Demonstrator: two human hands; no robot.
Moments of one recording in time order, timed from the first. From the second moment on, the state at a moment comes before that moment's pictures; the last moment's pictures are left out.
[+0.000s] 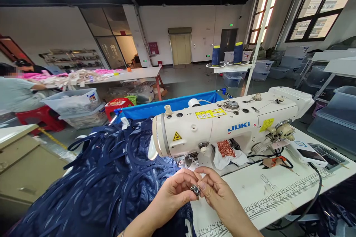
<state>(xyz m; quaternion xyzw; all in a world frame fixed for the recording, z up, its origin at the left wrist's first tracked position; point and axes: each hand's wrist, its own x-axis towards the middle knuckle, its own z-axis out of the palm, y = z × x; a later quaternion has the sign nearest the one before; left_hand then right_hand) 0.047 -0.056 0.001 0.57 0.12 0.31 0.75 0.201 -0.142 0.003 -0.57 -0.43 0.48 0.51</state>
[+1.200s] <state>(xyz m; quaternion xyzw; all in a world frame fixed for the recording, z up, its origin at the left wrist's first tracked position) 0.046 -0.063 0.010 0.54 0.14 0.24 0.80 0.222 -0.162 0.014 -0.64 -0.54 0.37 0.39</state>
